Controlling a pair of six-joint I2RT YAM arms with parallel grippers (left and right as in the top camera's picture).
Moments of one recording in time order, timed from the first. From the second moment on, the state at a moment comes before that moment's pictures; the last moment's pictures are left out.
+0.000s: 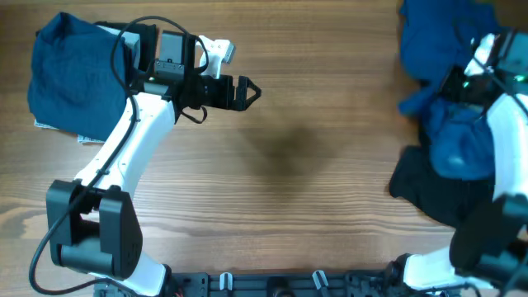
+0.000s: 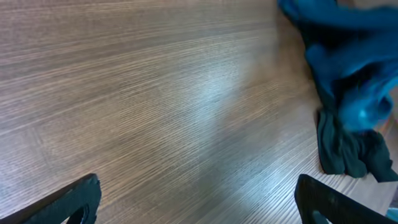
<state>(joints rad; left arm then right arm) -0.21 1.73 1.31 -0.53 0.57 -0.09 -0.34 1.66 1.42 -0.76 -0.17 0.08</state>
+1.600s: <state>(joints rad) 0.24 1.17 1.33 -0.83 0.55 -0.10 0.67 1.87 1.71 -0.09 -0.08 0.55</state>
